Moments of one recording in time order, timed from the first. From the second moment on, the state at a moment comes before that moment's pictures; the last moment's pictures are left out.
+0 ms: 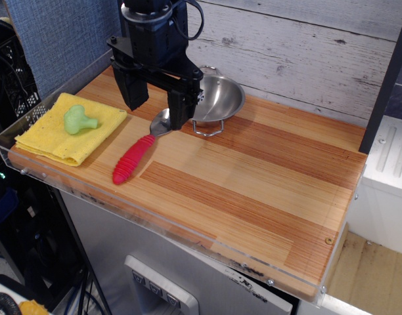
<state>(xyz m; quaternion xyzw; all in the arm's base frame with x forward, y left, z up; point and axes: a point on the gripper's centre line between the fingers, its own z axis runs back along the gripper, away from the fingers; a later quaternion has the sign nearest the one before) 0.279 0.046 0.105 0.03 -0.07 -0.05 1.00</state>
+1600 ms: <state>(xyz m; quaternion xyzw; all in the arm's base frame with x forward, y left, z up) 0.269 0.160 0.072 0.03 0.00 0.03 1.00</state>
